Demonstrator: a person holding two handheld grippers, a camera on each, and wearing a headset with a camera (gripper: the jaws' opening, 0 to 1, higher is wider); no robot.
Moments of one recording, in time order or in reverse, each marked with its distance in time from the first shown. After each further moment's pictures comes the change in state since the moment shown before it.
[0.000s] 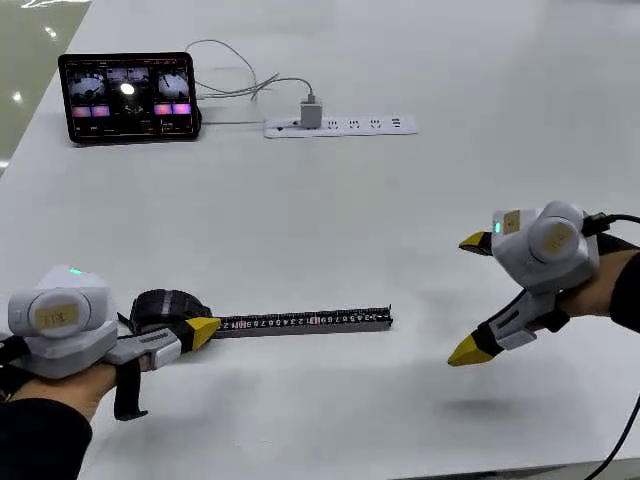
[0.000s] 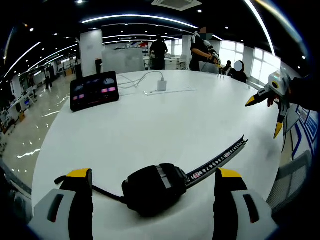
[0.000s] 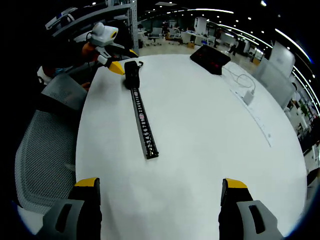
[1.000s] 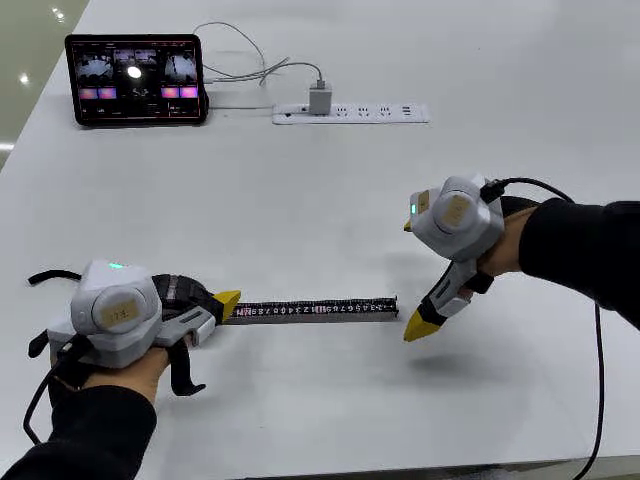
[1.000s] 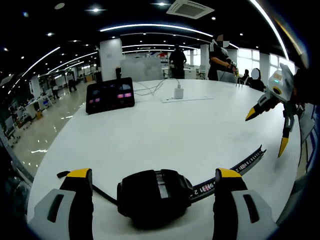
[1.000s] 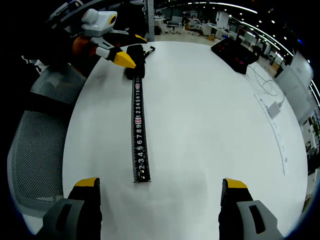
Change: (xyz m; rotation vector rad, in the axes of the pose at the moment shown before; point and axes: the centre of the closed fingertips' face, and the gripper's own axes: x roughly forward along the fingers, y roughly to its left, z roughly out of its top) left arm 0.012 0.005 -0.001 -0.055 -0.103 0.187; right arm 0.062 -0.011 0.023 -0.118 0.119 0.098
